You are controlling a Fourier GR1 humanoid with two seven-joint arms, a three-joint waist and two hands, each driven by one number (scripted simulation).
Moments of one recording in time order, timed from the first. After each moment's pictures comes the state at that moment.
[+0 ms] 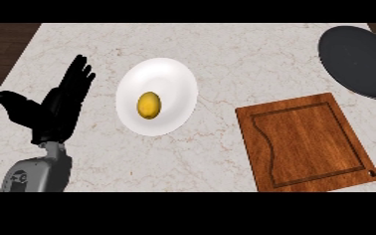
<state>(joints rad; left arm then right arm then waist) -0.19 0.14 0.09 -1.62 0.09 0.04 0.27 -0.80 -0.71 -0.48 -0.62 0.90 -0.07 -0.46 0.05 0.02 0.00</state>
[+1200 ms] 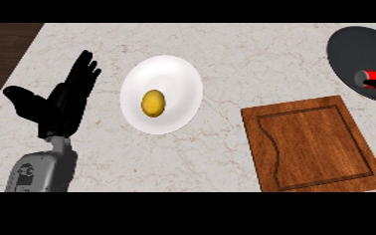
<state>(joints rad) -0.22 0.13 0.08 -1.59 0.08 0.03 0.25 -0.87 -0.75 -0.59 -0.16 0.85 -0.07 -0.58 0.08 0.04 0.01</state>
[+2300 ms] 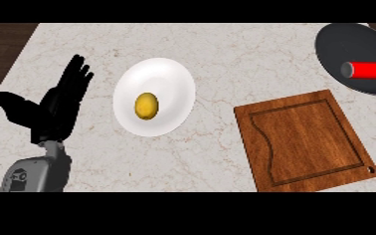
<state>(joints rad) -0.19 0.14 0.11 -1.60 0.09 0.03 0.24 -0.67 -1.02 -0.89 -0.09 0.52 0.49 -0.71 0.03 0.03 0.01</state>
